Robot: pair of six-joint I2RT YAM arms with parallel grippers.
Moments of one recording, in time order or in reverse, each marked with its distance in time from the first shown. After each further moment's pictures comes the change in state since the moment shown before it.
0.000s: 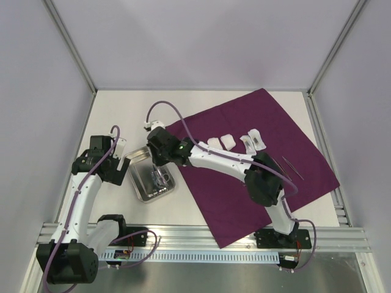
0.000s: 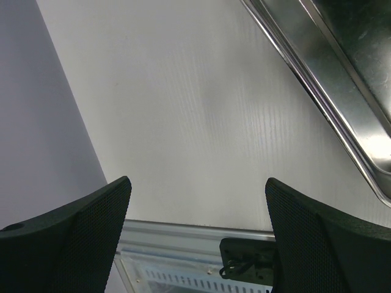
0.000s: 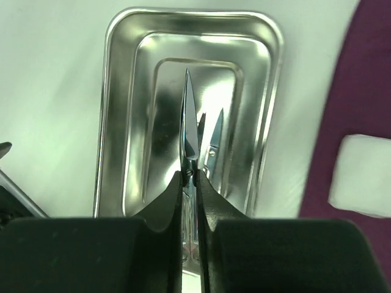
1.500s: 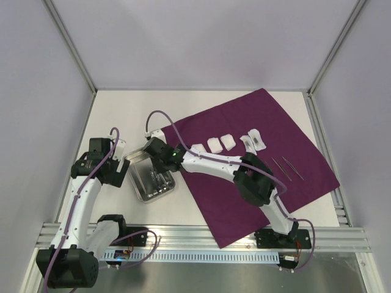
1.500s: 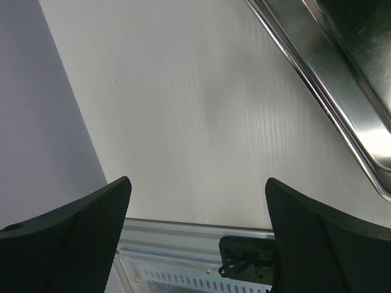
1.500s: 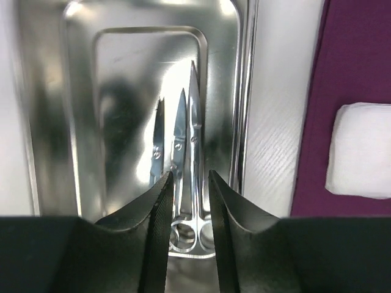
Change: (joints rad) left arm 0.000 -0.043 -0.021 -0.009 -0.002 0.002; right arm 0.051 0.183 0.080 -0.066 0.140 0.062
